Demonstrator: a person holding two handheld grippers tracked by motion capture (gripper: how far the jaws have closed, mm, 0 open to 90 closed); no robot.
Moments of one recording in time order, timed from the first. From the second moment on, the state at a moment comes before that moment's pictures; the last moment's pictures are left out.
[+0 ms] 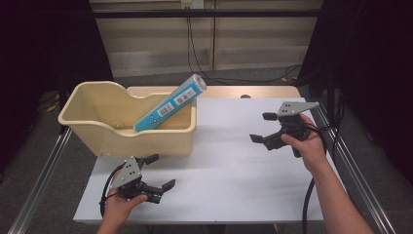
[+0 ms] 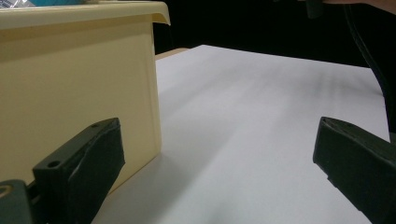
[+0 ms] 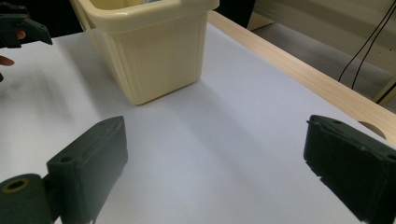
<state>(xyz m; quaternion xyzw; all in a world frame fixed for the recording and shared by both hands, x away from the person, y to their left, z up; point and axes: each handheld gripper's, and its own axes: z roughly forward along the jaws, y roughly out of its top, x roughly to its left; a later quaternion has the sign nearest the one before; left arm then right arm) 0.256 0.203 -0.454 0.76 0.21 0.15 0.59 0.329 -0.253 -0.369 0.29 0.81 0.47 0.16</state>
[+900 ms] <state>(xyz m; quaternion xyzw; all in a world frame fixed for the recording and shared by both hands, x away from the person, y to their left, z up) 0.256 0.202 -0.454 0.76 0.21 0.15 0.59 0.293 -0.286 -0.405 0.32 0.80 0.48 0.17</state>
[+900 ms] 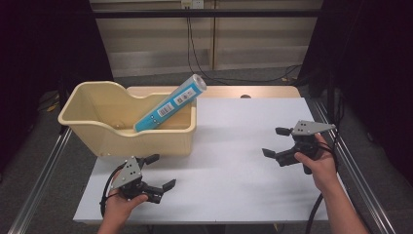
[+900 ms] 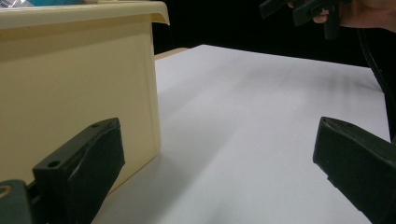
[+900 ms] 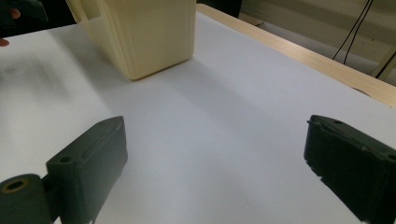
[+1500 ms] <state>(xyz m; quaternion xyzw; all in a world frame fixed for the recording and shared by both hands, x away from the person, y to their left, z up) 0.256 0.201 -0.454 0.76 0.21 0.16 0.60 0.271 -0.302 -0.424 0.34 0.78 0.50 0.18</state>
